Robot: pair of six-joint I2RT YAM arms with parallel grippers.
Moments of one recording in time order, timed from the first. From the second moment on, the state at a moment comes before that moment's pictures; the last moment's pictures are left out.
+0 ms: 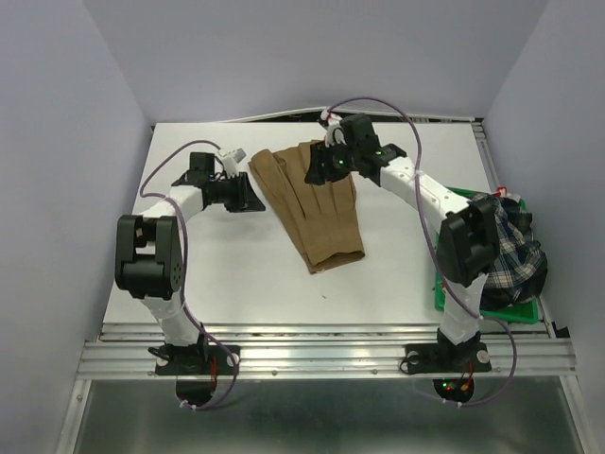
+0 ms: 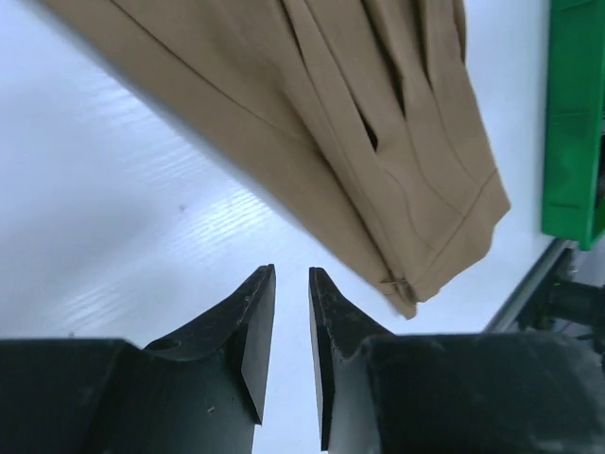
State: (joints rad) left arm -0.06 1.76 1.16 -0.32 0.74 -0.16; right arm 0.49 1.91 1.66 -0.42 -0.40 0.20
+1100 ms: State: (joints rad) left arm -0.19 2.02 1.14 0.03 0.62 -0.60; right arm 0.69 2.28 1.88 -0.51 -0.15 0.20
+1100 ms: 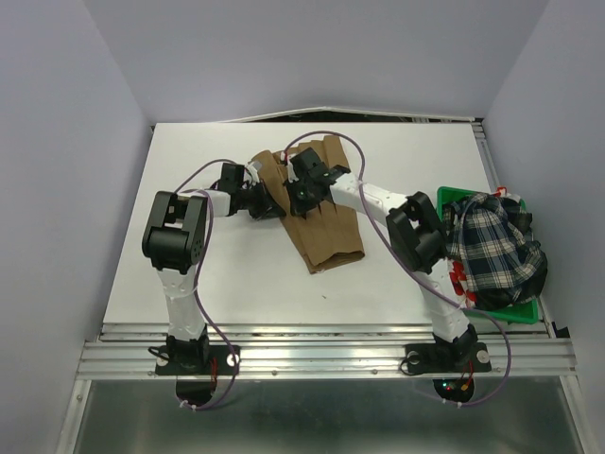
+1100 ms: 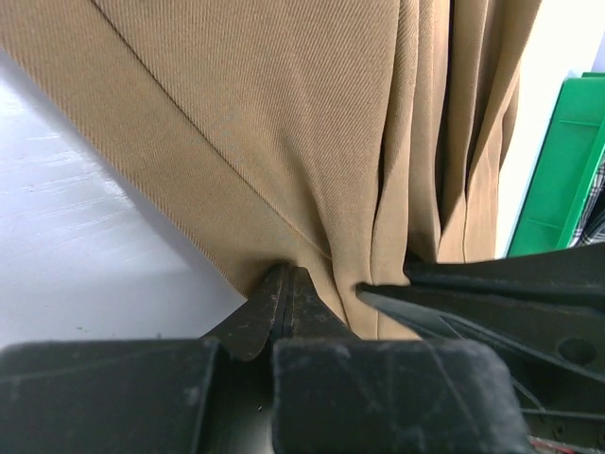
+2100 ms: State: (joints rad) left arm -0.14 1.83 1.16 -0.19 0.55 -0.34; right arm 0.45 2.18 1.84 -0.53 -0.62 0.30
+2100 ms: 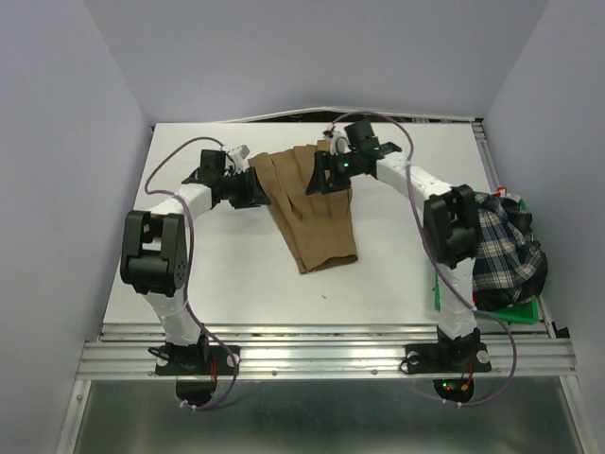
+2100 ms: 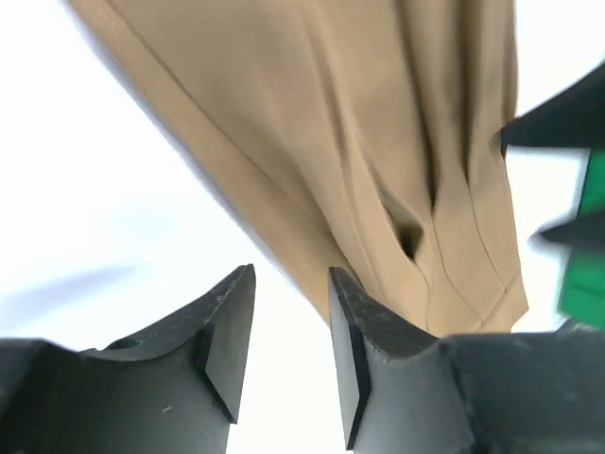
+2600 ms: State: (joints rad) left arm -0.71 1.40 1.01 -0.28 0.10 0.32; right arm 0.39 1.98 1.29 -0.48 -0.91 0.05
